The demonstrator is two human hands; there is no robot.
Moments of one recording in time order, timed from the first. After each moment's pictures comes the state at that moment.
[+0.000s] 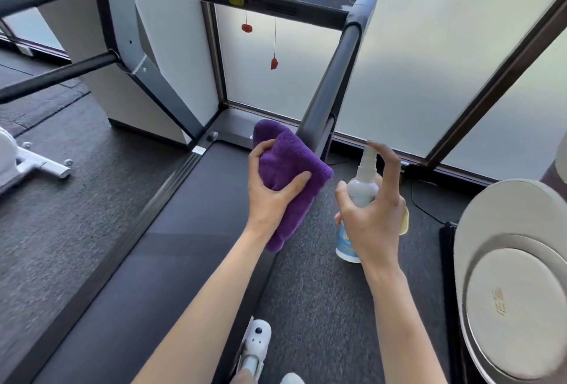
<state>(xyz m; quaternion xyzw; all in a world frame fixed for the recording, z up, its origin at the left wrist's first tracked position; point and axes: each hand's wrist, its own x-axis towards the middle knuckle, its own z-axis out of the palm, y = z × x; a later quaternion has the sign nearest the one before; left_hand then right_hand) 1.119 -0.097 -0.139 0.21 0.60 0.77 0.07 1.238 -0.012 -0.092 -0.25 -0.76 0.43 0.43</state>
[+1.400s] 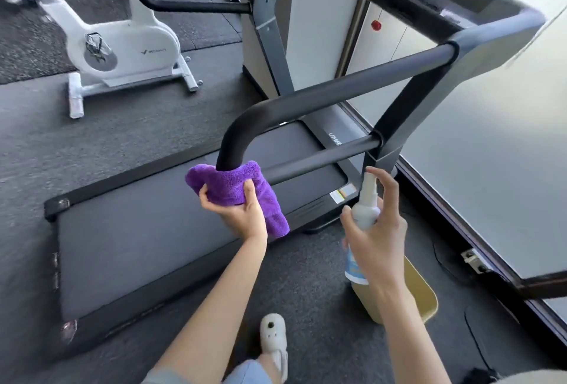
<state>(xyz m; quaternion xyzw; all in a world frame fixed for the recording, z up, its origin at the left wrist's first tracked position) 1.177 0.033 -0.235 -0.34 0.56 0.66 -0.36 1.244 0.198 -0.134 -0.04 -0.85 0.50 0.14</state>
